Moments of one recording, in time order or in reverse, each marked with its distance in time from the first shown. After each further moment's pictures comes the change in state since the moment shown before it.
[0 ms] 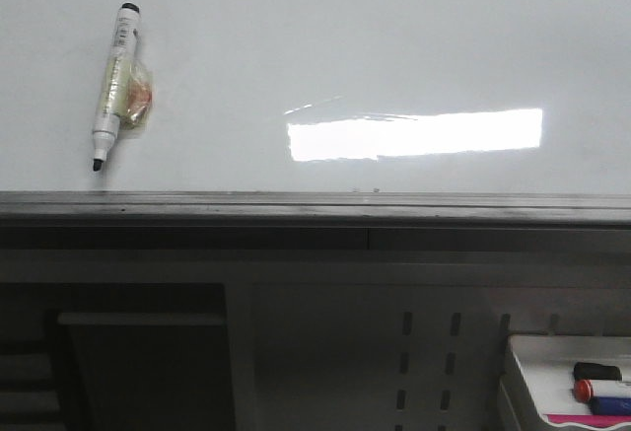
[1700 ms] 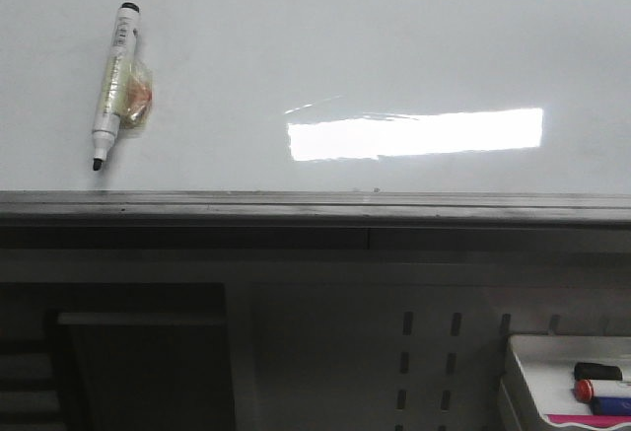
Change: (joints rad) left arm 0.000 0.188 -0.166 0.088 -0.041 0.002; right arm 0.000 0.325 -0.157 0.125 -0.086 0.000
